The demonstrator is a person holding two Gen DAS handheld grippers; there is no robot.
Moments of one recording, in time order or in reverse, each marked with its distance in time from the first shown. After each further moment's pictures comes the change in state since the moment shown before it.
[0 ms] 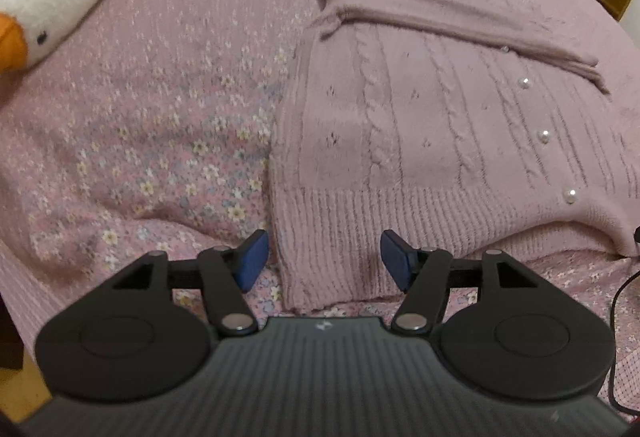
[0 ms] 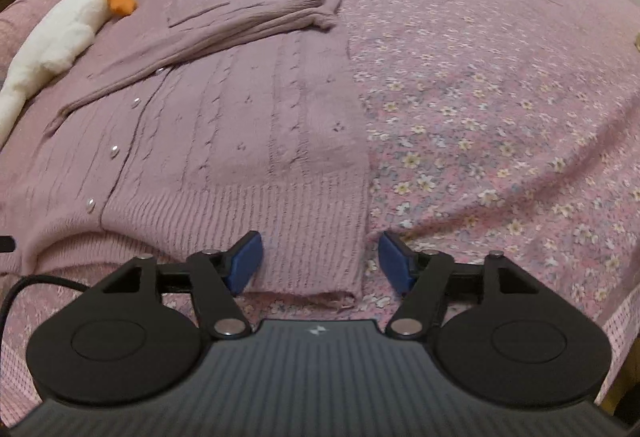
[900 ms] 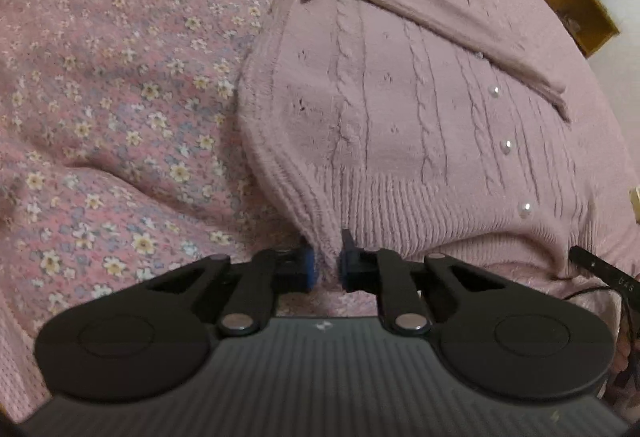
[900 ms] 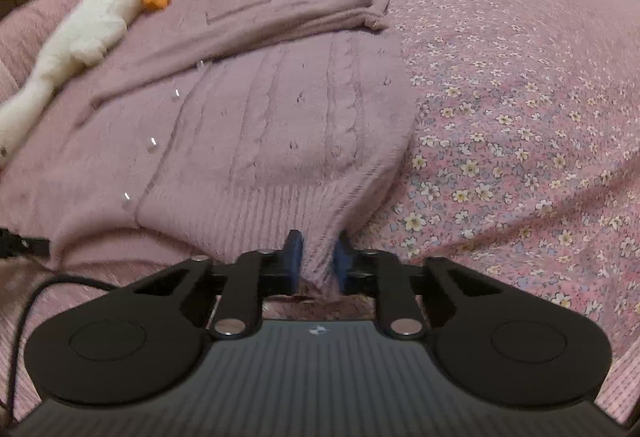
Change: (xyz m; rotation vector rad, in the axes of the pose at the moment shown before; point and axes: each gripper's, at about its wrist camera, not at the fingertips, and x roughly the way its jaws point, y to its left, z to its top) left arm 0.010 0.015 -0.007 -0.160 0.062 -0.221; right arm 0.002 0.021 0.001 -0.015 -0.013 0.094
